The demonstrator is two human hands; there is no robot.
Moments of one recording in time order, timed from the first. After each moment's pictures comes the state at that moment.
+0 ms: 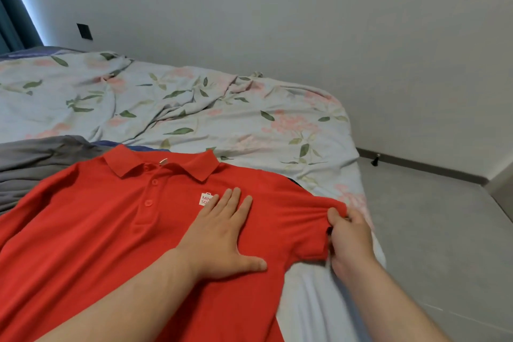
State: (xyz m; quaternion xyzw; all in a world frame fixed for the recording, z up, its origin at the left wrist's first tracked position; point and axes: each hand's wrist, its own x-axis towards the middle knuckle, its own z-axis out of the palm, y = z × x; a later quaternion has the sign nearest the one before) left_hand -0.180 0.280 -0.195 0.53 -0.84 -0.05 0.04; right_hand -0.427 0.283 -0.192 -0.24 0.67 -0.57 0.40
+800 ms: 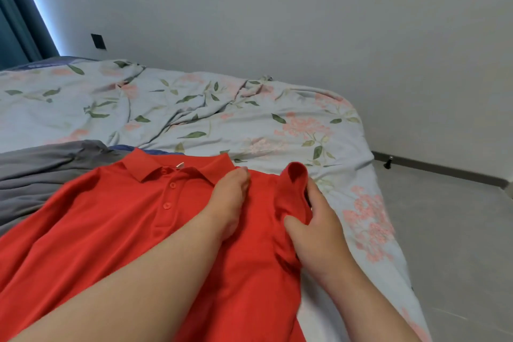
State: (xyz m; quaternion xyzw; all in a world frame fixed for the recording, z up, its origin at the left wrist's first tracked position) left_hand -0.195 0.239 -0.149 0.49 -0.38 -0.59 0.51; right_hand -0.340 0.315 -0.137 -0.58 0.57 -0.46 0.35
